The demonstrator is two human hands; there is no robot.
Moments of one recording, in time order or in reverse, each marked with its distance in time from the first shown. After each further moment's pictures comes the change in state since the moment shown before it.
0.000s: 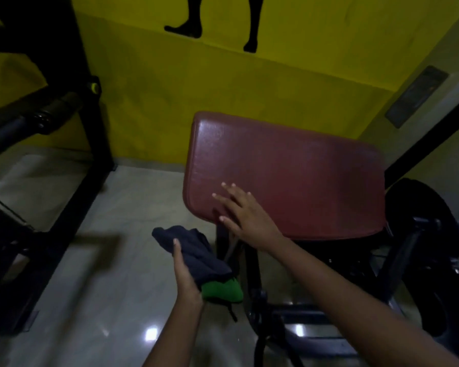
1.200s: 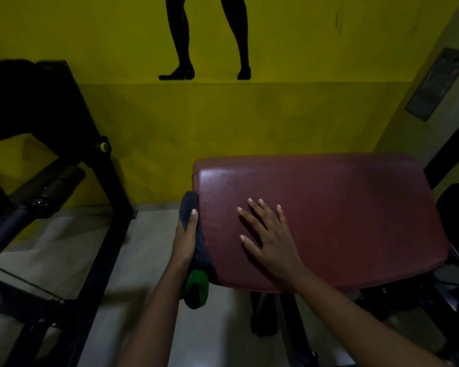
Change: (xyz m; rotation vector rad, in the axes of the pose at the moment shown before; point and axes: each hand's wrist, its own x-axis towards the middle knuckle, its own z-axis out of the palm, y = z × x) left_hand 0.126 0.119 0.107 0.881 -0.229 0.505; right_hand 0.060 0.054 0.024 -0.080 0.498 0.103
